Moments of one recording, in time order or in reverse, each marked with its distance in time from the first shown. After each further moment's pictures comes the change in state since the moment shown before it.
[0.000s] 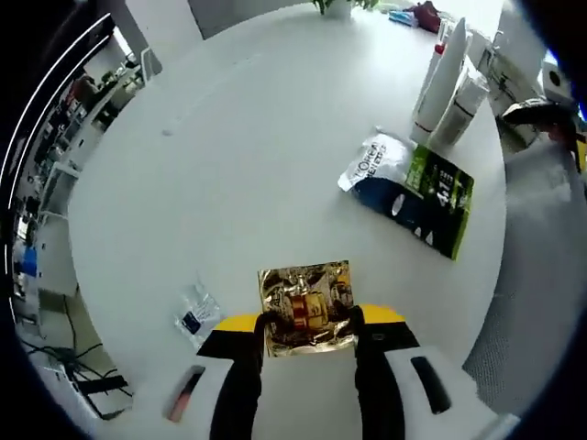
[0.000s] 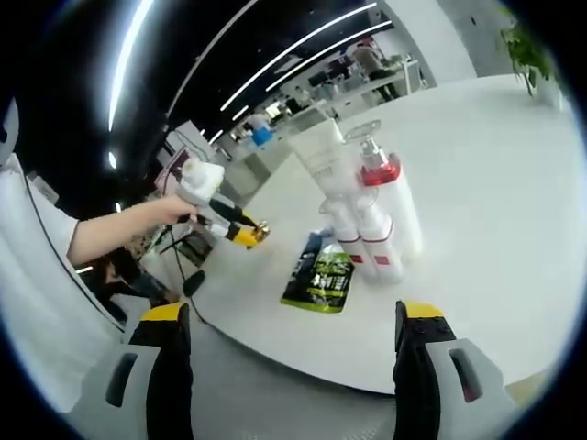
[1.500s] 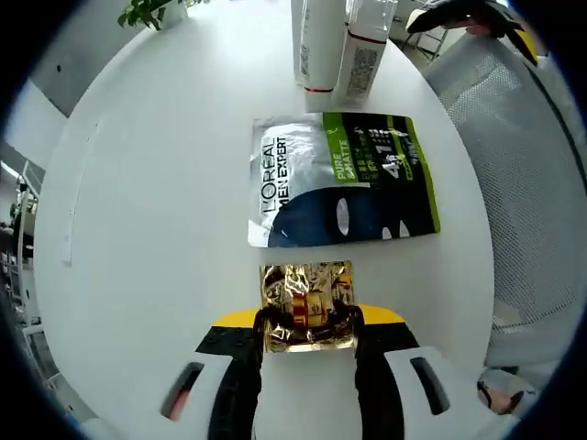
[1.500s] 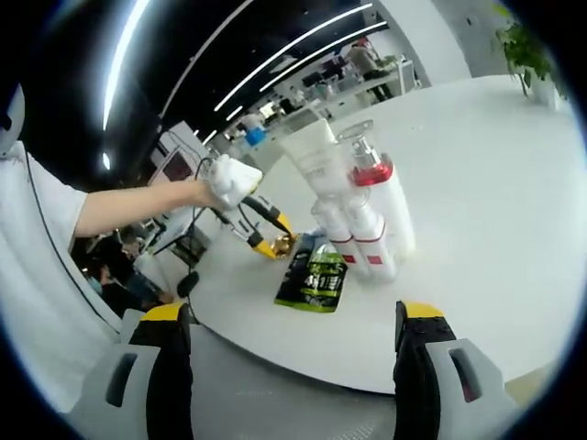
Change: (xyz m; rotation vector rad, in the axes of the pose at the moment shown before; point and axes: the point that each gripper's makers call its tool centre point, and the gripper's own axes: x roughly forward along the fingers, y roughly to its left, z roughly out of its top) left arm 0.070 -0.039 0.025 0.490 0.073 -0.269; right arm 0.000 -0.006 0.000 0.007 0.000 -0.034
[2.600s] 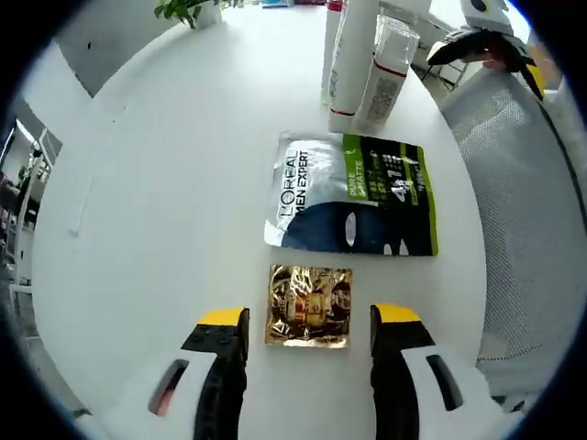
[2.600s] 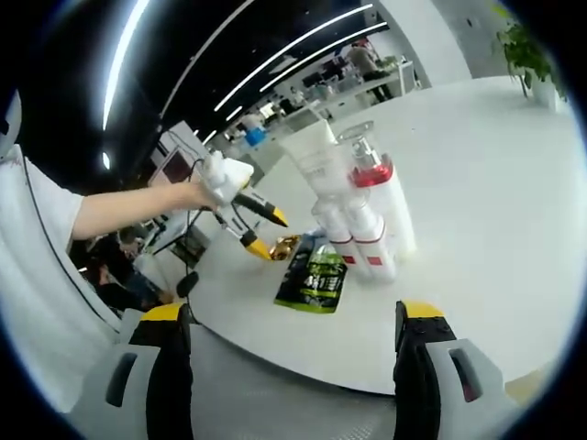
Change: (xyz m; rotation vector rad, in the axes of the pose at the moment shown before) left arm -0.022 -0.002 0.011 -0.211 -0.131 0.030; right arm 0.000 -0.001 0.000 -0.006 -0.002 0.000
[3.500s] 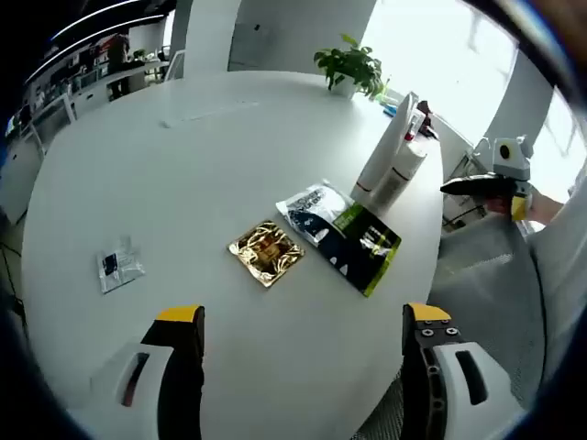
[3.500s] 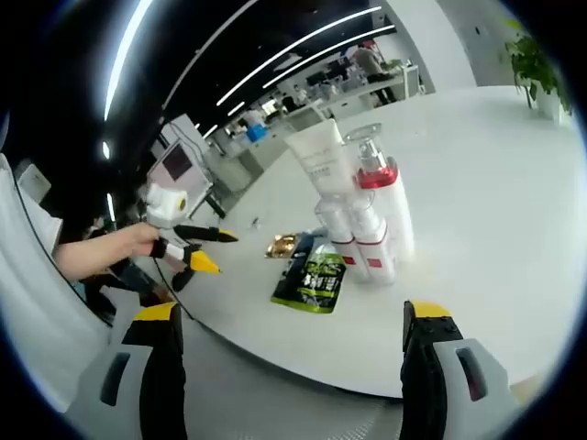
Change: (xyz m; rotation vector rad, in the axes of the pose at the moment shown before) left arm -0.065 -0.084 -0.045 -0.703 -0.465 0.089; right arm 0.000 -0.003 -0.002 -0.049 0.015 -0.015
